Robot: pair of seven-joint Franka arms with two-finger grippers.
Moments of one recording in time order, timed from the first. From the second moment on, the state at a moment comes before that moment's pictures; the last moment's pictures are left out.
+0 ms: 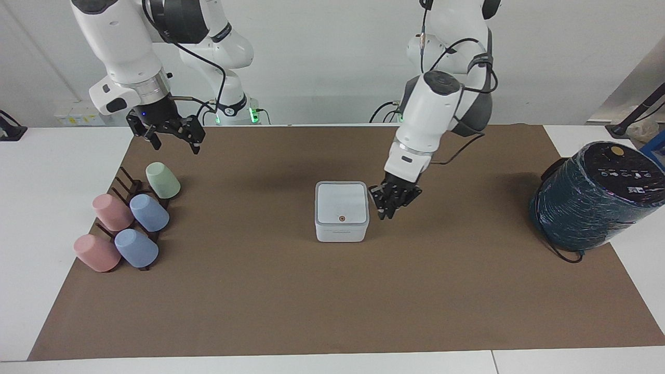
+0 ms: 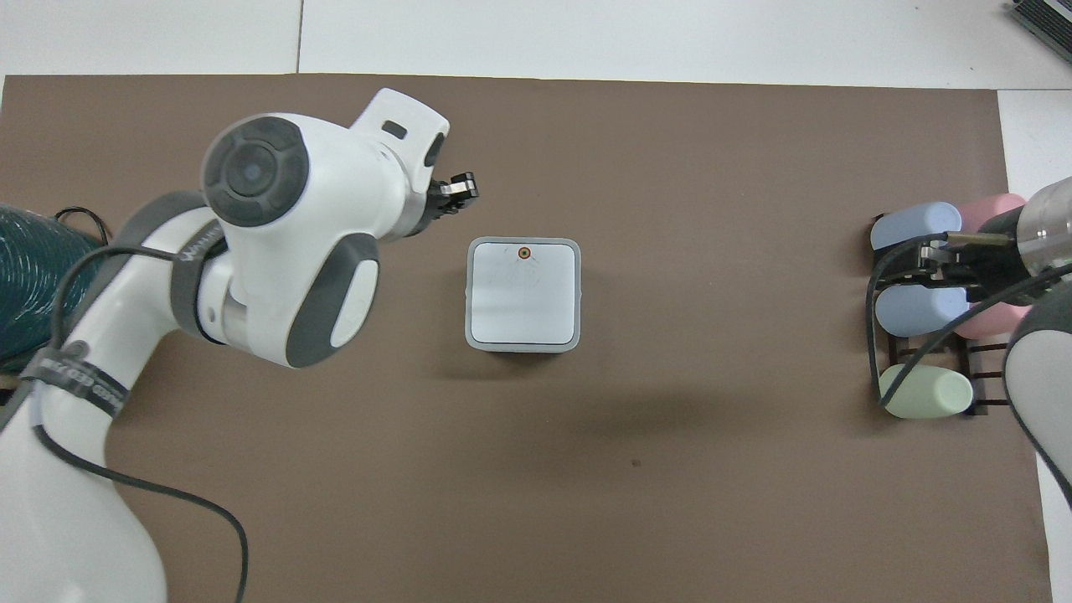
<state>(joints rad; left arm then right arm) -0.44 0.28 0.03 -1.61 -0.11 2.15 -0.54 0.01 -0.05 0.05 -1.70 -0.02 1.65 0.21</state>
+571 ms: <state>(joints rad) -0.17 0.28 0.03 -1.47 -0.08 1.74 -0.16 0.01 -0.05 0.05 -1.70 -0.02 1.65 0.21</state>
